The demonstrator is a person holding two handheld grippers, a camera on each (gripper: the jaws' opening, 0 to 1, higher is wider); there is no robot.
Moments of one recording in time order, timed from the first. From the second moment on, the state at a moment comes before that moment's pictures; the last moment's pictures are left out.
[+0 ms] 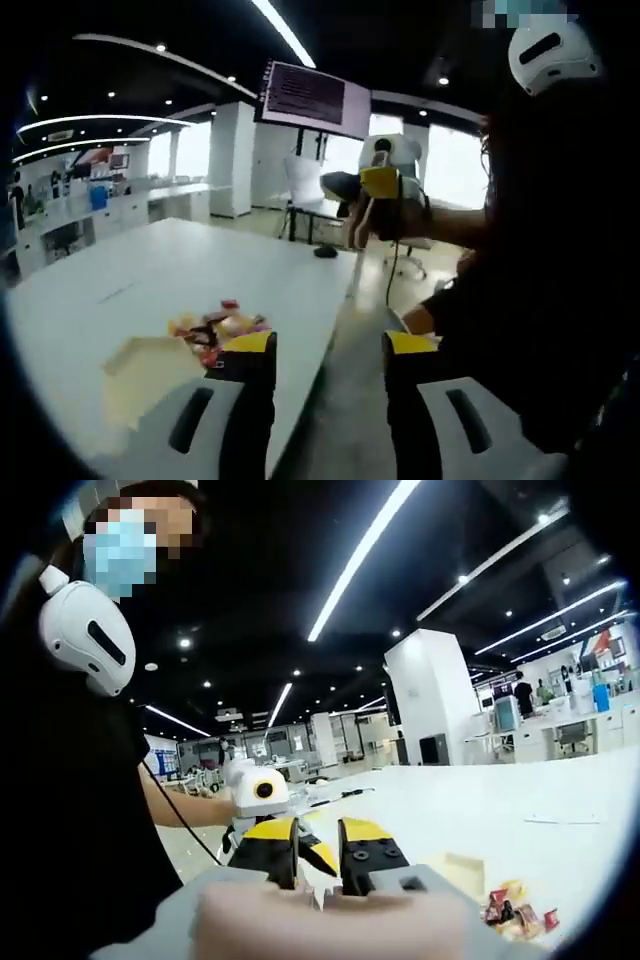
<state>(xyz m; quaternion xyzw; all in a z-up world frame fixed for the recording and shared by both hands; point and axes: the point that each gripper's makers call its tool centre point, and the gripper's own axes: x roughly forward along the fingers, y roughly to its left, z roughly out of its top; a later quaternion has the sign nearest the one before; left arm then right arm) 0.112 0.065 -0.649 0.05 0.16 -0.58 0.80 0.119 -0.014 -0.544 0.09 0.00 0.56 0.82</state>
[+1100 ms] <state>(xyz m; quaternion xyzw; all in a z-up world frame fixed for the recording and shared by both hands) 0.156 0.188 -0.764 0.12 0.22 -0.35 0.90 0.153 -0.071 -0.603 0.06 0.09 0.47 0.88</state>
